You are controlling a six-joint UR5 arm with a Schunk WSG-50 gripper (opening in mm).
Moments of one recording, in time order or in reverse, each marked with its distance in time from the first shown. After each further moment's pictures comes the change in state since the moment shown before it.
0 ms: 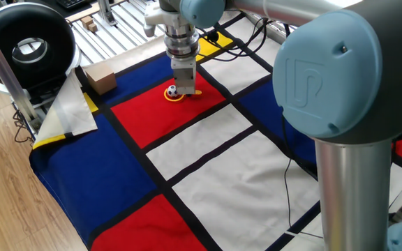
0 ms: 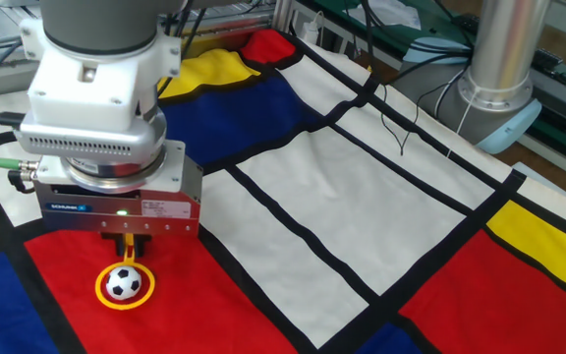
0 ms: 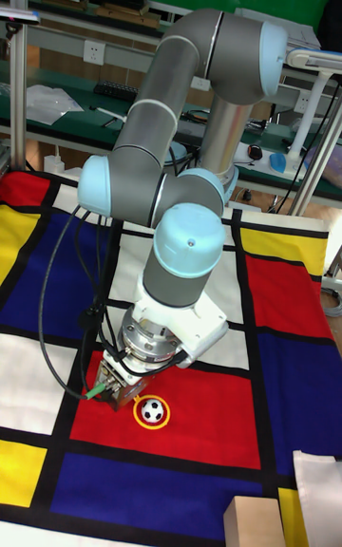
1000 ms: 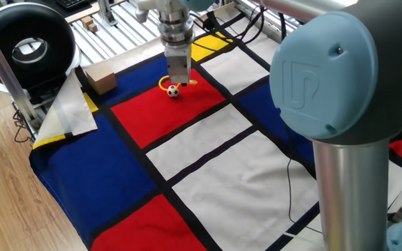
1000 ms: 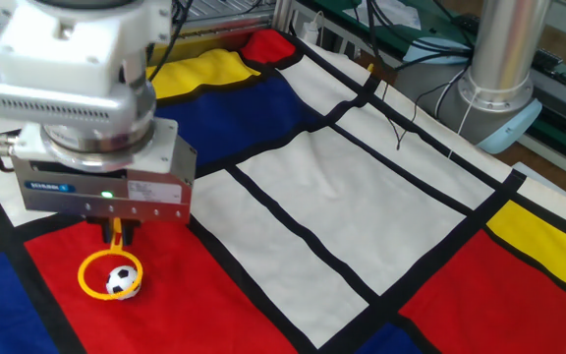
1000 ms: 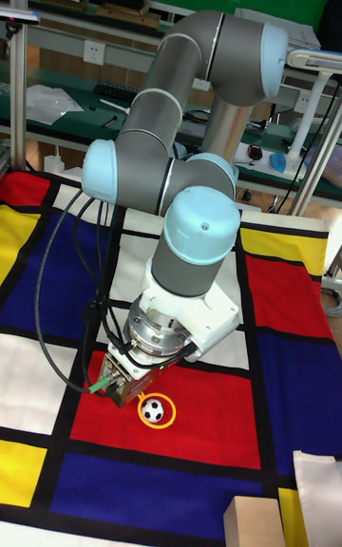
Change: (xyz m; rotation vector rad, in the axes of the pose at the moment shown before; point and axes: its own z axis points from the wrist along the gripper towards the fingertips) arm -0.006 -0.010 -0.034 0.007 -0.005 0.026
